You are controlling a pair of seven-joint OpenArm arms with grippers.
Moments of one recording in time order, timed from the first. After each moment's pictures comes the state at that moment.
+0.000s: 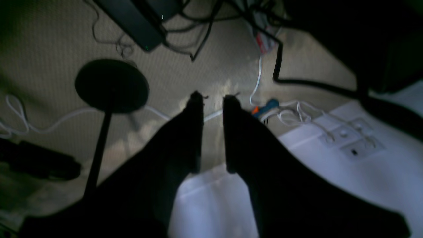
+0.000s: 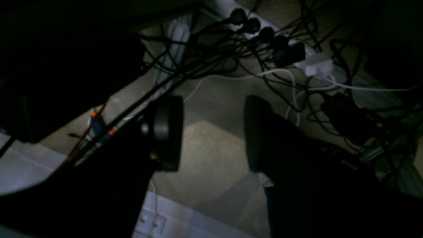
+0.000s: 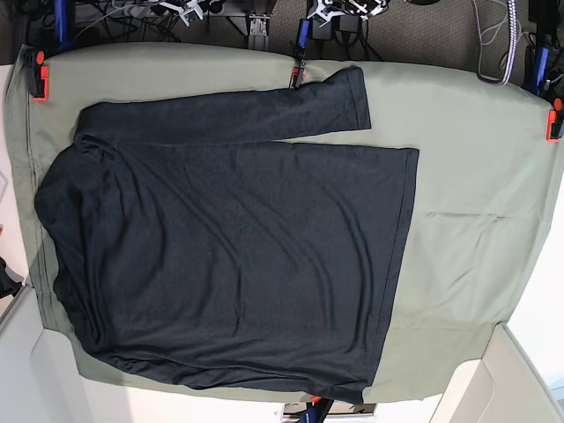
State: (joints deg) left arm 0.2 -1.8 28.8 8.4 2.6 -13.8 15.3; right arm -5.7 3.3 -11.9 14.3 -11.1 9.3 -5.7
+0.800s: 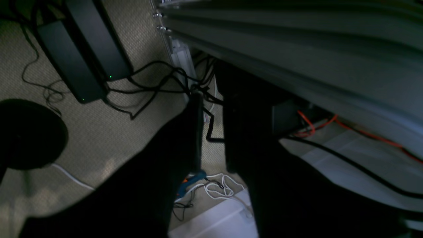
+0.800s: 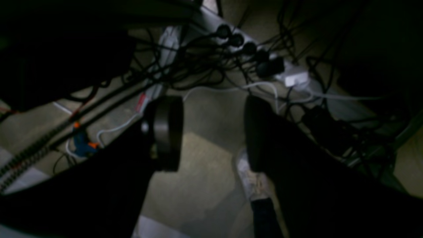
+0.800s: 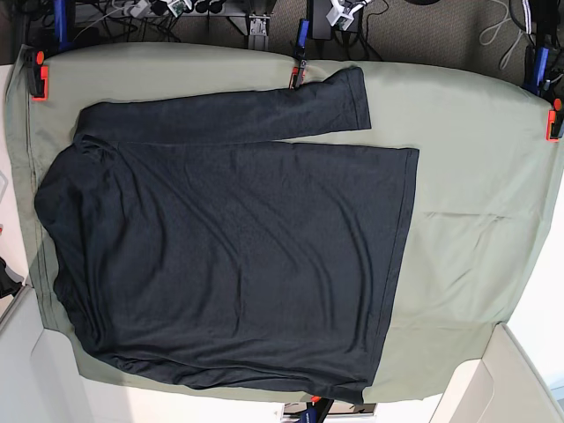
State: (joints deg) left arm 12.8 -5.6 6.4 25.0 -0.2 -30.0 4.1; right arm -17.0 7.5 -11.9 33.8 -11.1 9.6 -5.5
